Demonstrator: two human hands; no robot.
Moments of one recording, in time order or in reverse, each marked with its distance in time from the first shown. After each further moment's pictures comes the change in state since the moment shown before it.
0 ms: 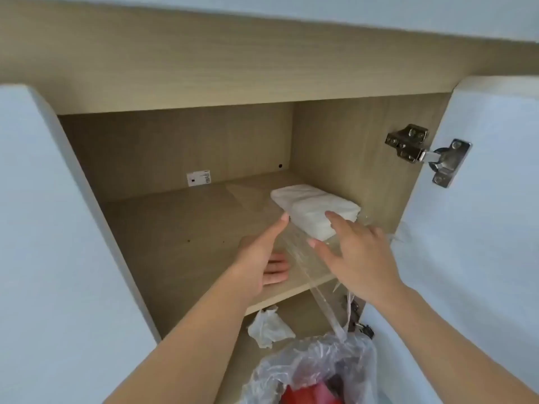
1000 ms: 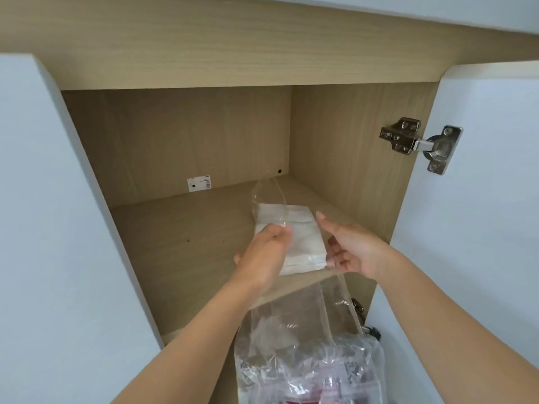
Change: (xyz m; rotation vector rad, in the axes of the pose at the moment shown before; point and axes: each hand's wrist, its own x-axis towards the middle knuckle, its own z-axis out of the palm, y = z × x) left_hand -0.013 -0.023 -0.001 0.469 0.001 0.499; right_hand 0.028 0.019 0.023 1.054 -0.495 0.759
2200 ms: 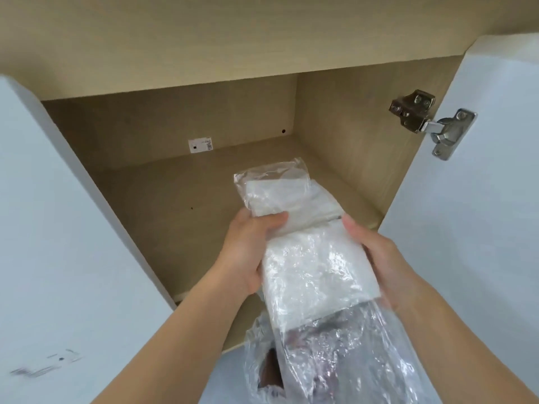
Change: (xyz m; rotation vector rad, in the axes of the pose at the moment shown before) left_hand -0.037 0.030 -0.014 -0.716 -0.005 -0.308; right_hand -0.077 0.028 -0.016 0.526 -0.519 -0.201
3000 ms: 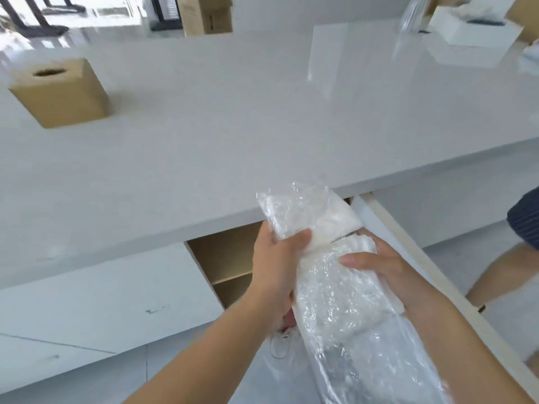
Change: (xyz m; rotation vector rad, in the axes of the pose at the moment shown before) left_hand -0.194 0.188 0.165 -0.072 0.112 0.003; right_hand -0.151 -0.269 0.106 -0.370 0.110 0.080
